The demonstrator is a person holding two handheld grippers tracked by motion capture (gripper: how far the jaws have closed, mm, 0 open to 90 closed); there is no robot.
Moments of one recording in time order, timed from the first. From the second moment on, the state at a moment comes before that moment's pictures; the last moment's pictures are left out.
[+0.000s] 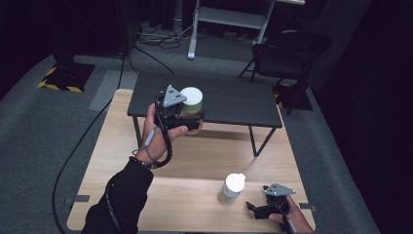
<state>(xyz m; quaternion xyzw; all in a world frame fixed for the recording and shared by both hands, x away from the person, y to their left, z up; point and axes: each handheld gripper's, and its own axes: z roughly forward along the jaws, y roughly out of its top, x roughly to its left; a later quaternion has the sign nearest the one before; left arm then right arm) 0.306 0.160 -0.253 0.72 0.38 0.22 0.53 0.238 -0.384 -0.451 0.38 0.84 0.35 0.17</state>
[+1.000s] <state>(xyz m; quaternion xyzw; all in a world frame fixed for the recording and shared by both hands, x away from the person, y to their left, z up) 0.363 0.153 -0.238 0.71 0.42 0.26 0.51 0.238 -0.384 -0.451 0.38 0.84 0.35 0.17</state>
